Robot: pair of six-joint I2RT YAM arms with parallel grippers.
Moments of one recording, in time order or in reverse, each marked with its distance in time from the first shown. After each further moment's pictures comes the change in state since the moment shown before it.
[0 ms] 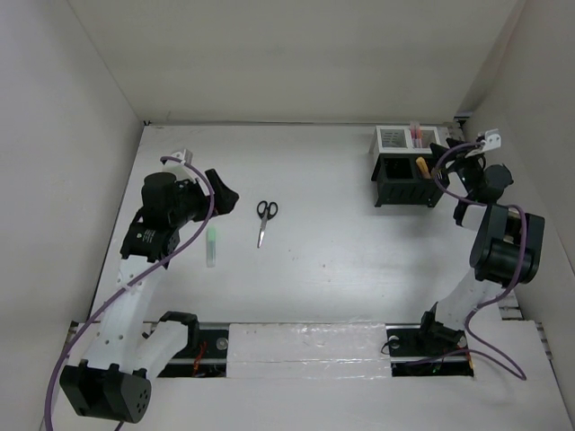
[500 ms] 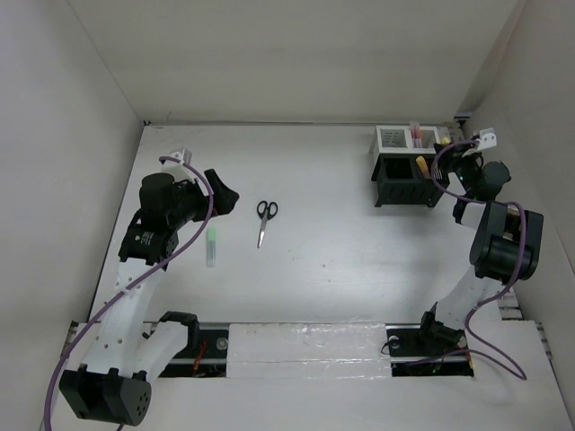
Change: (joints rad) left arm 0.000 -0.018 0.004 0.001 0.010 0.000; right arm 0.008 0.020 0.026 -0.075 0.014 -0.079
